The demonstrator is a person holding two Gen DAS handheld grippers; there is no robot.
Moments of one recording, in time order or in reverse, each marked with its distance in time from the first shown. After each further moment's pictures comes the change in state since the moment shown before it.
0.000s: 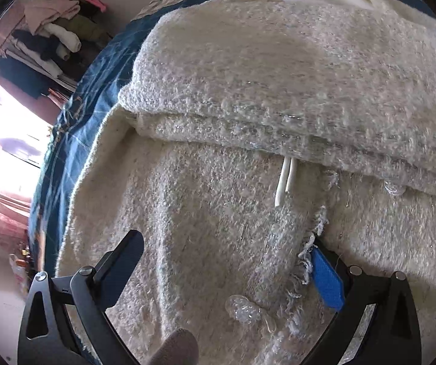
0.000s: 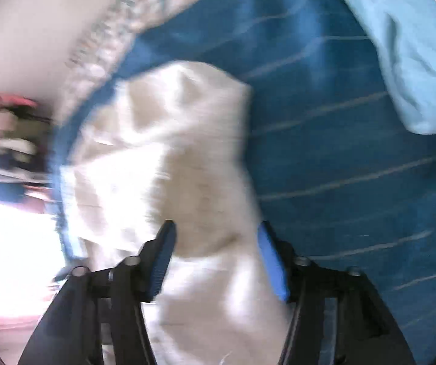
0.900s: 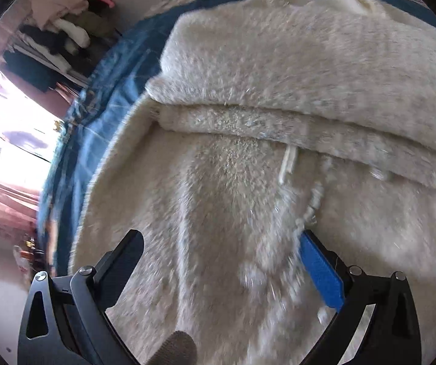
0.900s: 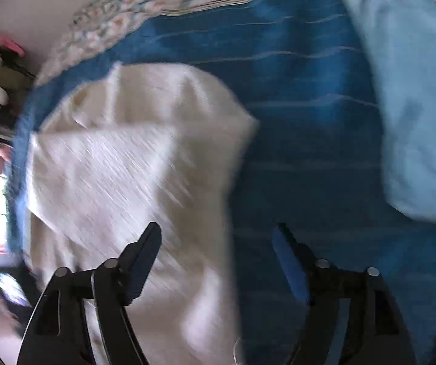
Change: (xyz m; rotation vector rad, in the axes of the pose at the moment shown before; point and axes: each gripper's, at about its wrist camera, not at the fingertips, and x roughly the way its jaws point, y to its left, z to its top) left arm -0.023 0.010 -0.010 -0.003 0.001 0.063; right arm -0.022 0.002 -0.037 -0.286 -0.060 -0.488
